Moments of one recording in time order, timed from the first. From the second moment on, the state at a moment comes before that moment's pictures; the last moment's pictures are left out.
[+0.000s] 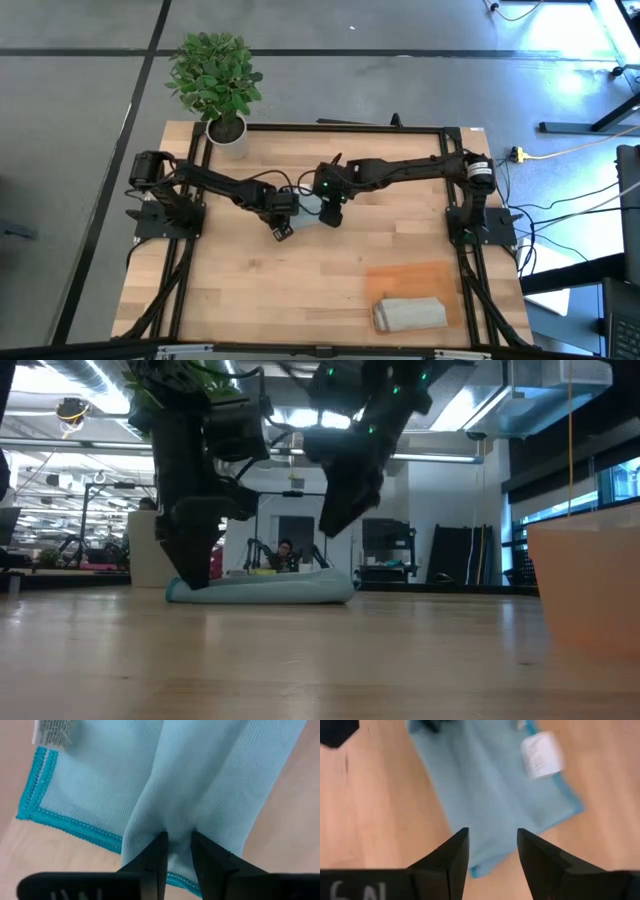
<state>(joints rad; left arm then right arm) 0.03 1.66 0.87 -0.58 -0.09 -0.59 -0.10 1.93 1.45 -0.60 -0.03 0.17</state>
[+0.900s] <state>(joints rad) -0.04 1.66 0.87 -0.56 -0.03 -0.60 0.11 1.88 1.02 0.00 -0.03 -0.27</state>
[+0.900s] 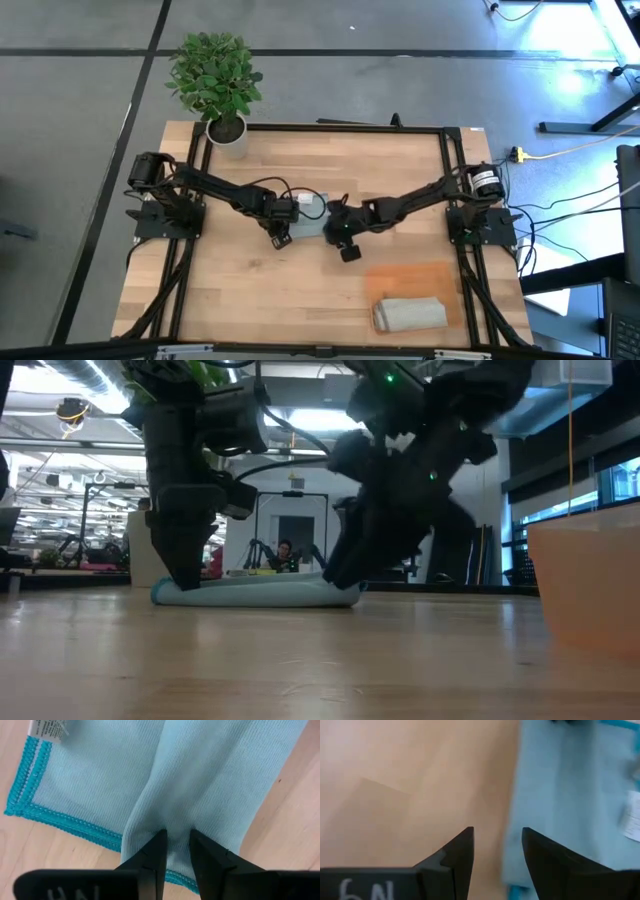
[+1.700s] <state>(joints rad) -0.04 1.66 0.87 -0.54 -0.03 -0.58 0.08 1.94 0.99 0.05 0.13 -0.27</state>
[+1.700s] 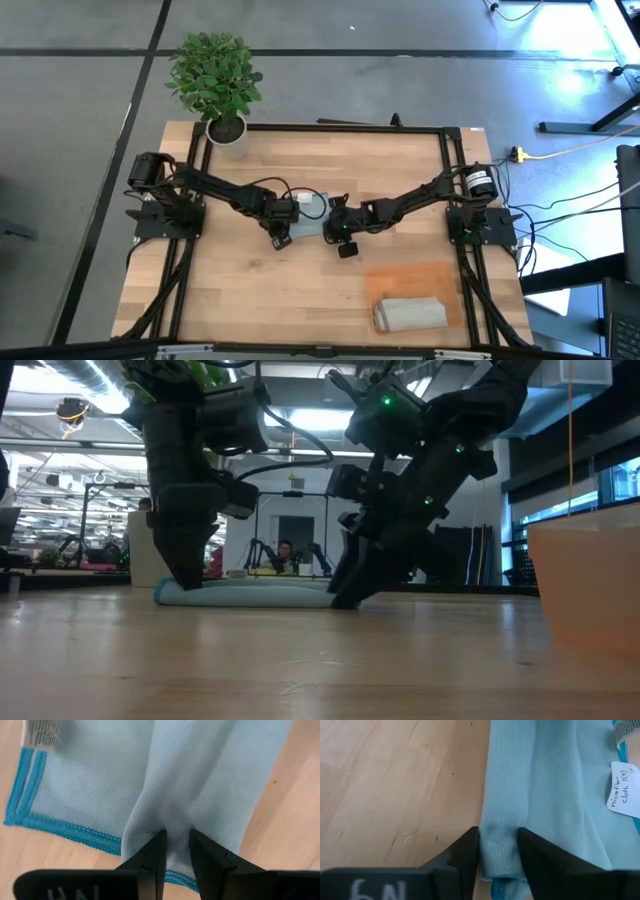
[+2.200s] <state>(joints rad) -0.05 1.66 0.88 -0.54 -0.03 -0.46 0.08 1.94 0.99 0.04 0.12 -0.24</state>
